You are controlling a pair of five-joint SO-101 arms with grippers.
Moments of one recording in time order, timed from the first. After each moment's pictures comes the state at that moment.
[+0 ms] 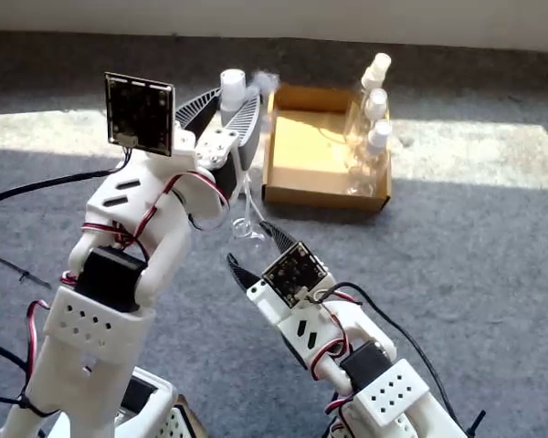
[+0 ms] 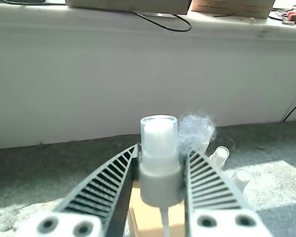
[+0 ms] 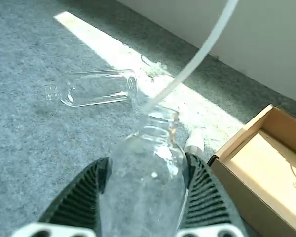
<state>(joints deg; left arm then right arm) 16.5 -48.0 29.8 32.8 13.0 -40.3 -76.0 87.9 11.6 14.2</state>
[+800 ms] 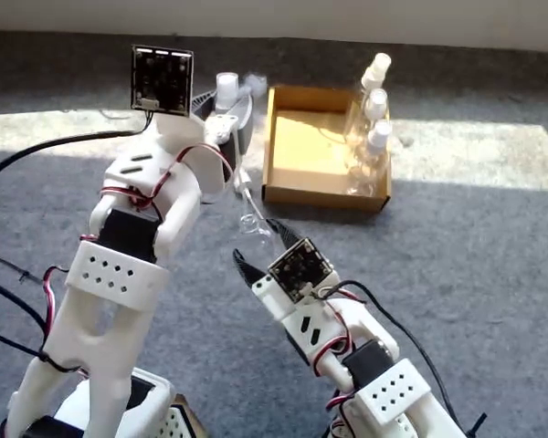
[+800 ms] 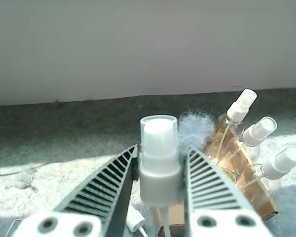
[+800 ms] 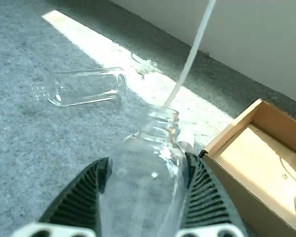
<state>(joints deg) 12.5 -35.7 27.5 33.6 13.0 -37.3 -76.0 87.9 11.6 13.1</state>
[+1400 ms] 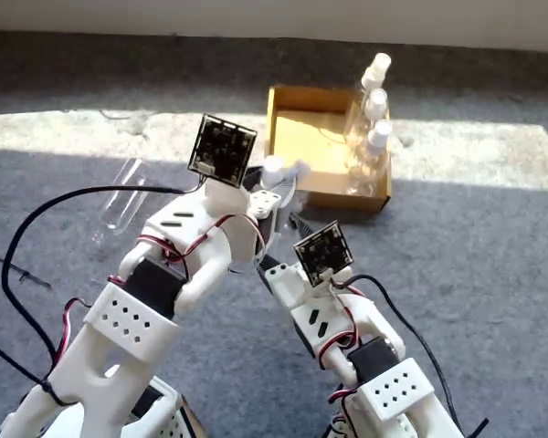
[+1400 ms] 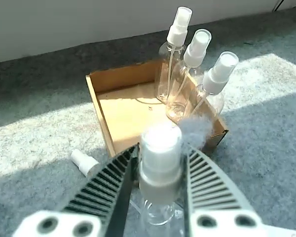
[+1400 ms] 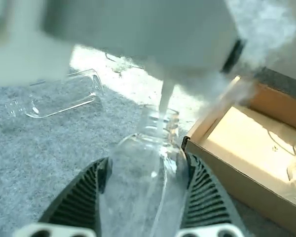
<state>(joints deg) 25.8 -46.9 44.1 37.2 12.9 -33.2 -75.9 88.0 11.6 6.4</state>
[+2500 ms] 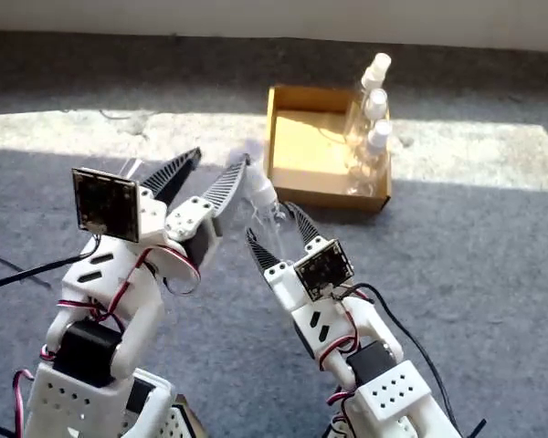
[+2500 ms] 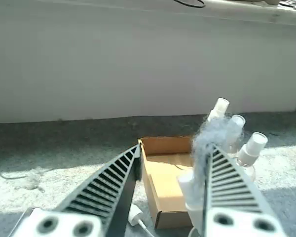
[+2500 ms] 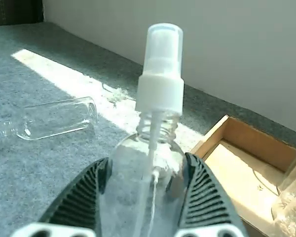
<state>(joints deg) 13.8 -74.0 52.5 36.4 12.9 -33.0 -75.9 93.0 -2.2 11.6</state>
